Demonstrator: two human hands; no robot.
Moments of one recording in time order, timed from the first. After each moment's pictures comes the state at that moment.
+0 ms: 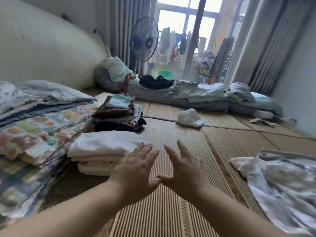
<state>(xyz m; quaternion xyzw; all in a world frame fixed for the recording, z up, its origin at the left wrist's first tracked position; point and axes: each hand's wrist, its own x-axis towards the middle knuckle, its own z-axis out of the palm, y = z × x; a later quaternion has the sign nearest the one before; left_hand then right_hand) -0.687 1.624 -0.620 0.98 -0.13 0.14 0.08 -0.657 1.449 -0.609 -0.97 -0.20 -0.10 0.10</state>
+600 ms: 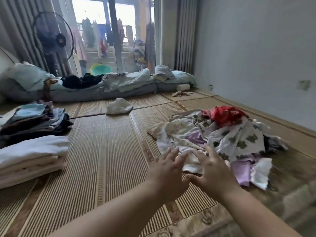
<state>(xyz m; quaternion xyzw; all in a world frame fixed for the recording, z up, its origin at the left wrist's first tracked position) -0.808 1.297 -0.606 0.92 -0.36 0.06 0.10 -0.866 1.145 -0.598 -0.98 0.10 -0.09 0.14</state>
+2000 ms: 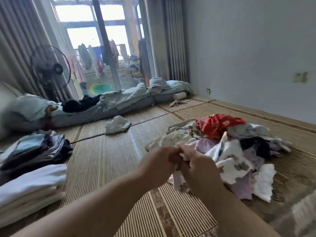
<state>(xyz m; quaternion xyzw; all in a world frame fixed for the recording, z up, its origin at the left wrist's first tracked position) -0.799 1.281 -0.510 0.86 -0.37 -0.01 0.35 -0.851 1.161 -0.551 -0.89 0.01 -0.33 0.32</state>
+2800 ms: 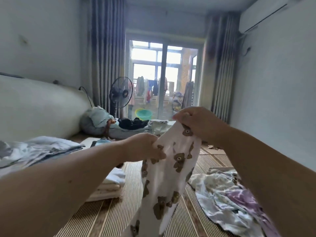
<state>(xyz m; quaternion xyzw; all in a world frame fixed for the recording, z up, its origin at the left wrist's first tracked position) -0.842 1.527 -0.364 0.90 -0.30 0.05 0.31 -0.882 1.330 -0.303 -0.87 -0.22 -0.22 0.38</state>
